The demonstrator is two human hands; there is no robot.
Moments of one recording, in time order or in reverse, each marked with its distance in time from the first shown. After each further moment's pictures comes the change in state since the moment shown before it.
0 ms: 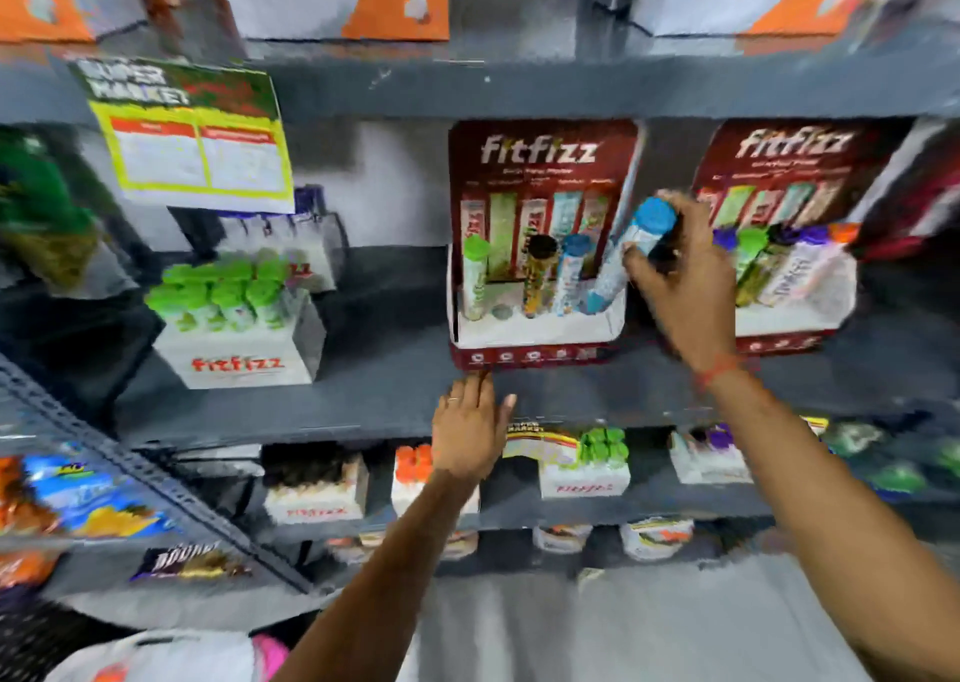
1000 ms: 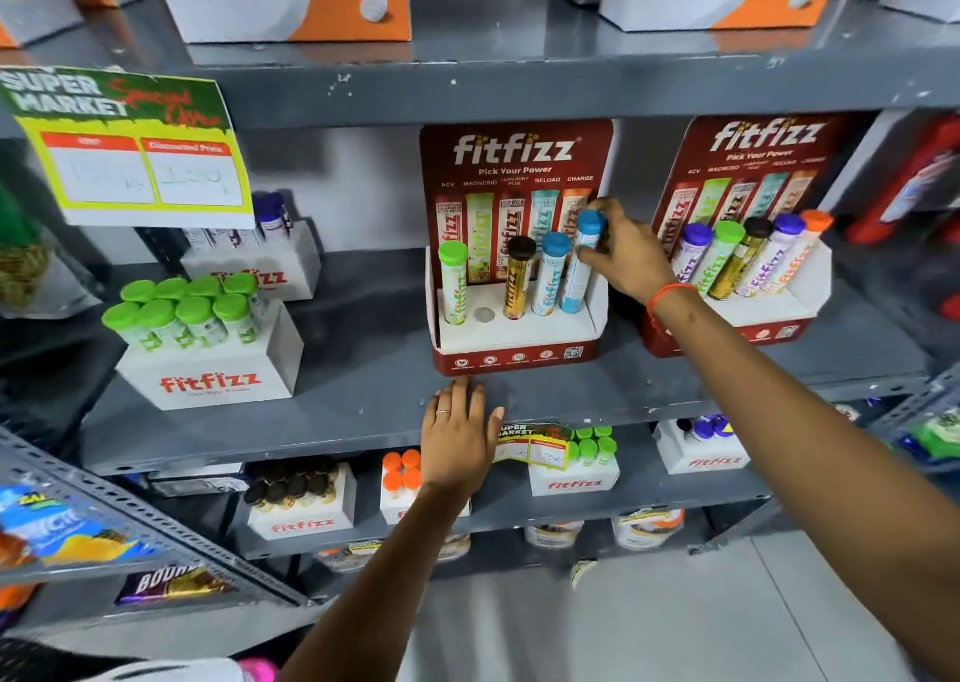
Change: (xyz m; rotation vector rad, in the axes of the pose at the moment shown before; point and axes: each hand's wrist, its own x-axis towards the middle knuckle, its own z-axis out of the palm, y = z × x) left_hand 0.000 -0.003 0.018 0.049 -0.044 0.014; right_hand 0.056 0.035 0.032 -0.323 -0.405 0.181
